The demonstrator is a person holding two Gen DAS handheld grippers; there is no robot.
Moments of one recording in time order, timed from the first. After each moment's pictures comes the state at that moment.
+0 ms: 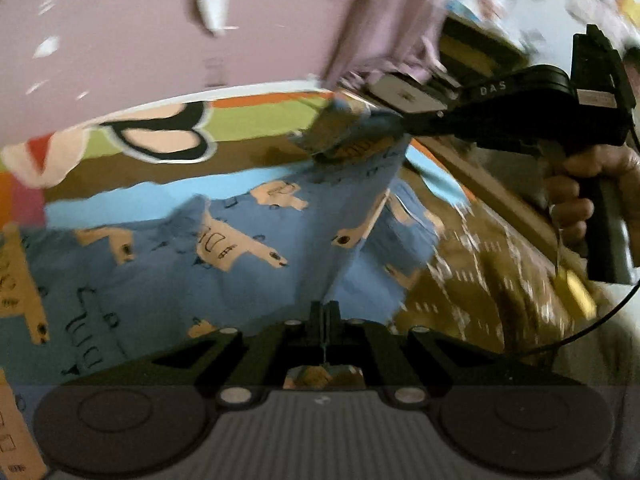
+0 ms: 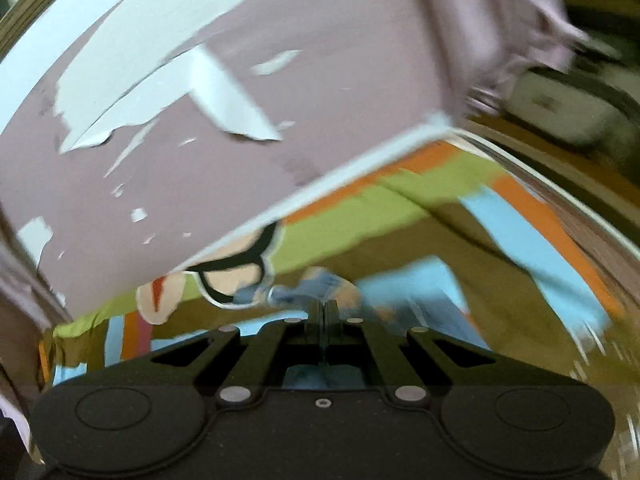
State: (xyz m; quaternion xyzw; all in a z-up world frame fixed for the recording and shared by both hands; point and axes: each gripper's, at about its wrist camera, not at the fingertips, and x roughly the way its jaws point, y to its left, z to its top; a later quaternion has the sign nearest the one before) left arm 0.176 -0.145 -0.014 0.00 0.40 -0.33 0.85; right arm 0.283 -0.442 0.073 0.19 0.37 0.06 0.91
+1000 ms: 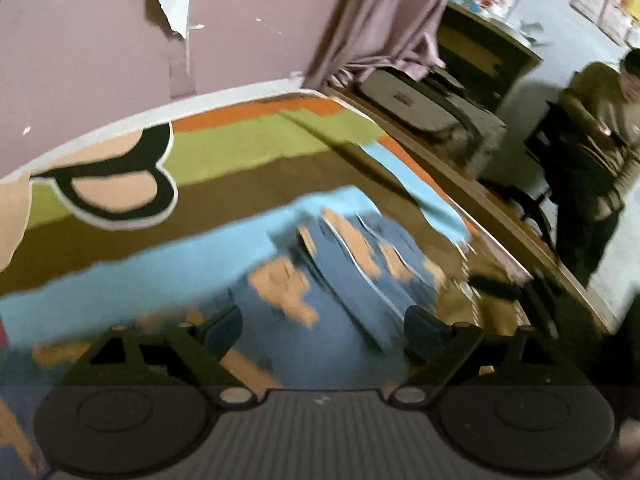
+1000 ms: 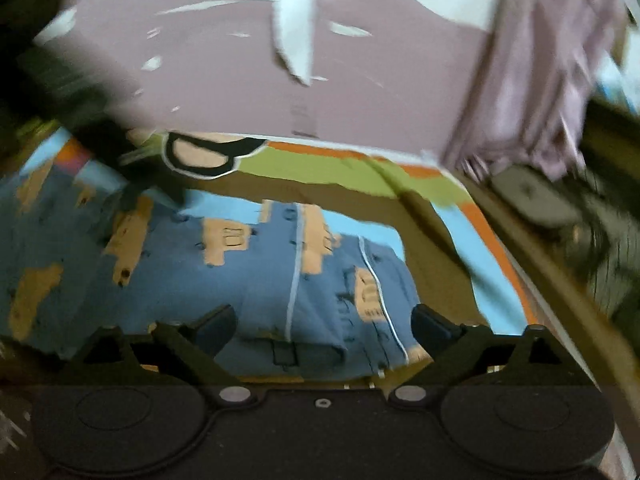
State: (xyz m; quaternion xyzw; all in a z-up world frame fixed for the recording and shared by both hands) left arm 0.276 -0.194 0.009 -0.02 0.44 -0.34 0.83; right arm 0.212 -0.379 0.001 -0.15 0.30 0.06 0.94
